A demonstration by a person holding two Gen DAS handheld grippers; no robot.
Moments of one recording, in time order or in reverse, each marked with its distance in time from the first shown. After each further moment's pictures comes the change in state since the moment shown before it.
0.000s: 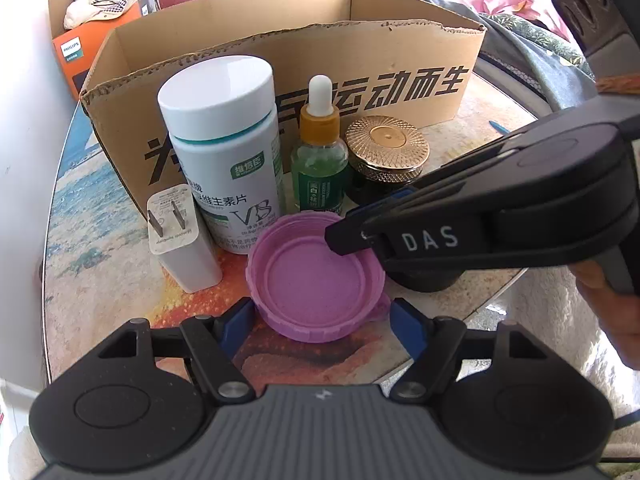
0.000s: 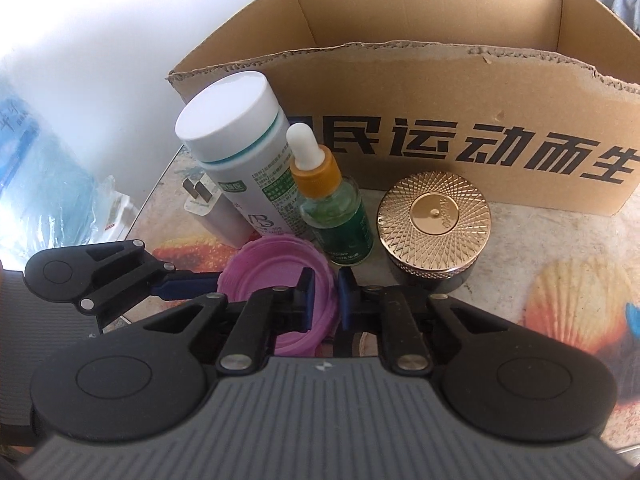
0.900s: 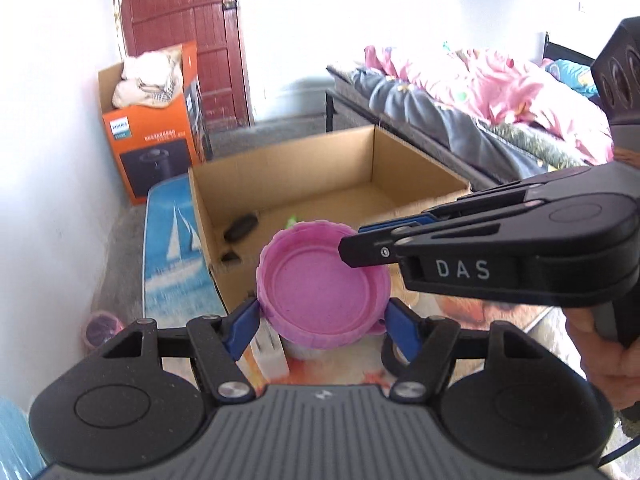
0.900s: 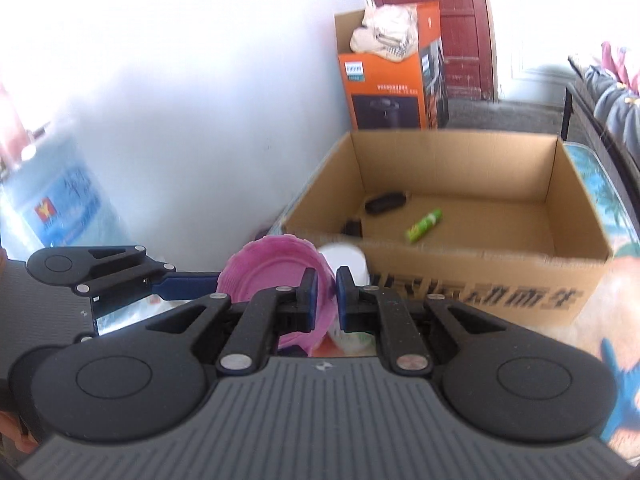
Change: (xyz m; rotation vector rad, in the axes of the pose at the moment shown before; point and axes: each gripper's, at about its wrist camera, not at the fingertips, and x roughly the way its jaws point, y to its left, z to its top) left arm -0.131 0.005 0.038 -0.022 -0.276 0.099; right arm -0.127 0.052 0.042 -0.089 -0.318 0.030
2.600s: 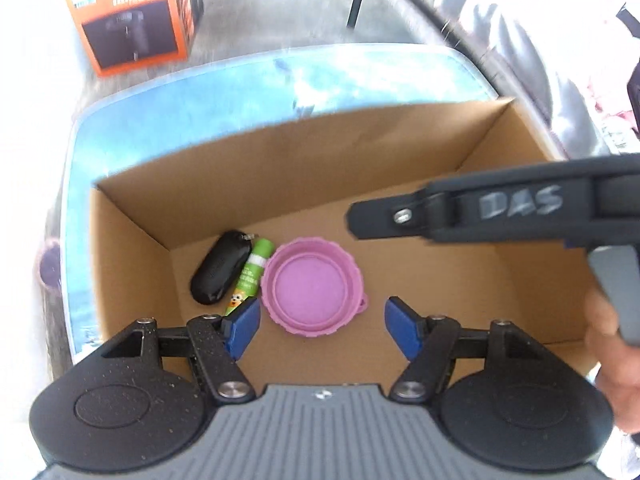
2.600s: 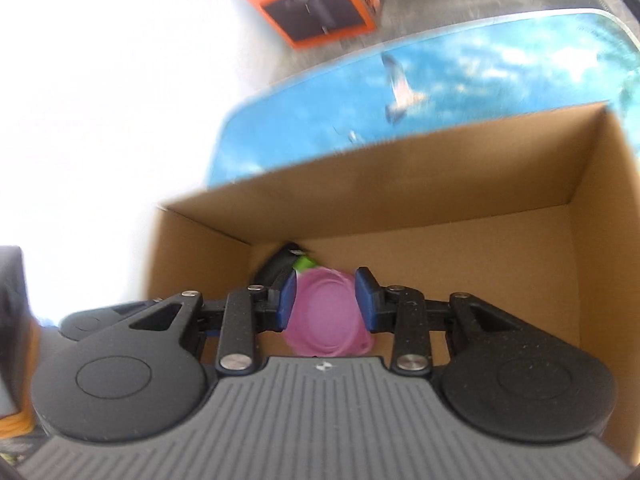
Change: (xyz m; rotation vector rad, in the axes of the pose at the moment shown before) left arm 0.238 0.078 0.119 -0.156 0.468 -0.087; right arm 0.196 -0.194 0.119 0.456 0.336 0.060
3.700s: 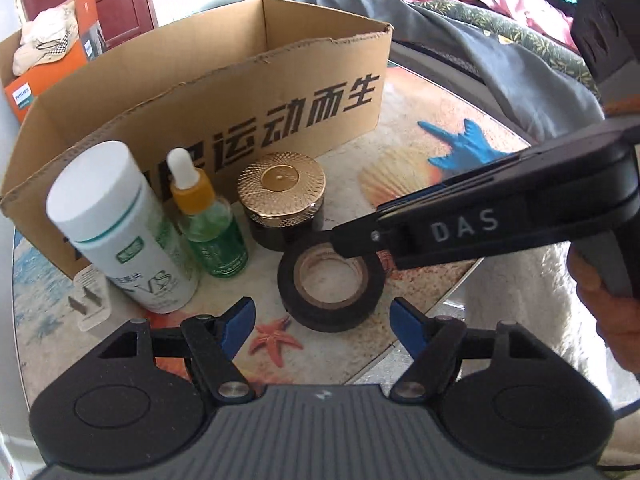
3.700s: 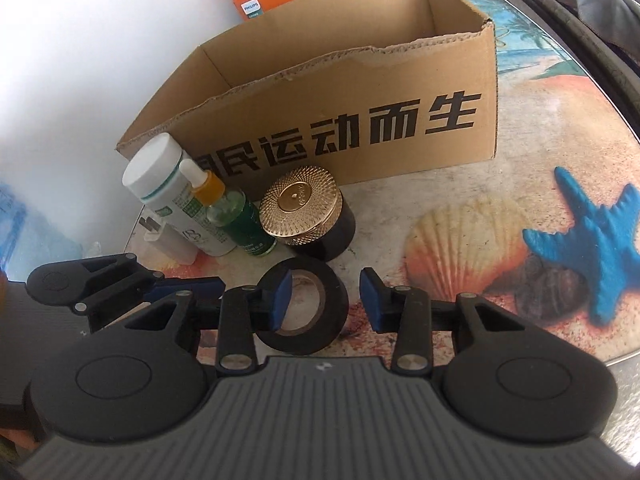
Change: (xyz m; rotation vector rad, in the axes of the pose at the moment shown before) left arm -0.017 -0.114 -0.218 0.348 -0.183 -0.034; right arm -0.068 -0.023 -0.281 -0.141 -0.153 -0.174
